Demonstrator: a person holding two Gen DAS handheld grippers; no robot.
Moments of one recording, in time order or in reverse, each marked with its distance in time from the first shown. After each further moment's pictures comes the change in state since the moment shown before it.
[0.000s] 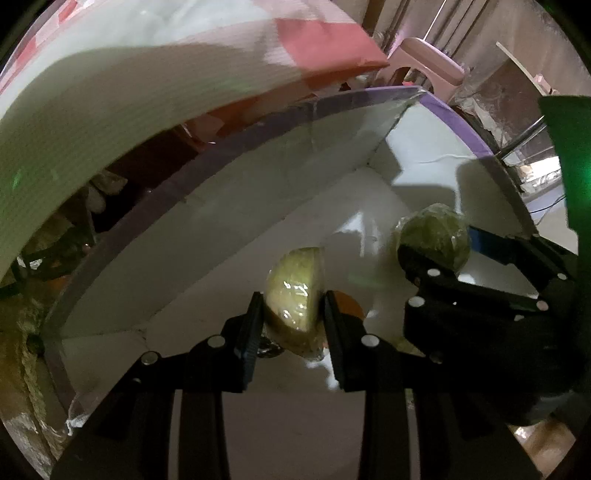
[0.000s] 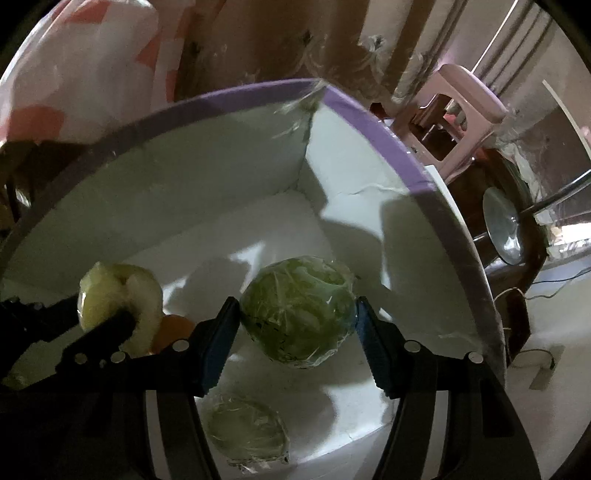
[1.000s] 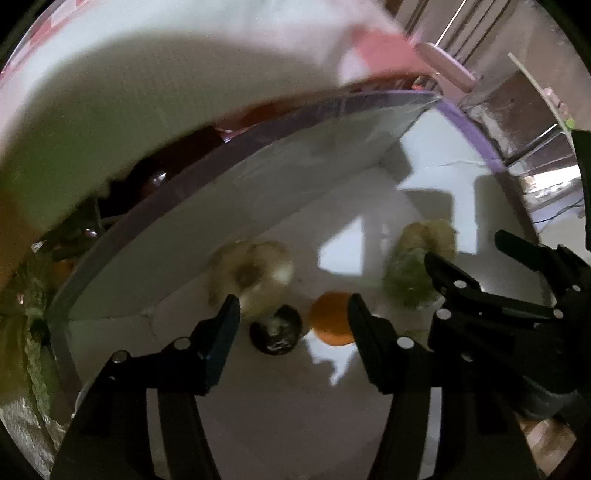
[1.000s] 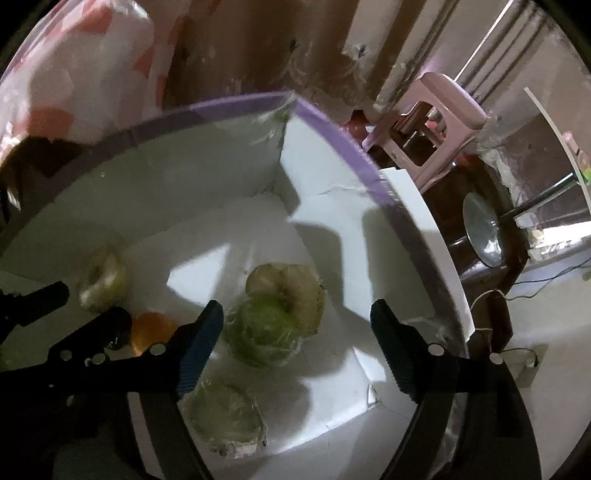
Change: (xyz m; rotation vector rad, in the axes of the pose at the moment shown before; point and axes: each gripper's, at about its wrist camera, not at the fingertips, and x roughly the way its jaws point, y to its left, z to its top) left arm -0.007 0.014 0.001 -0.058 0.008 -0.026; right arm -0.020 -0.014 -0.007 0.009 -0.035 -0.066
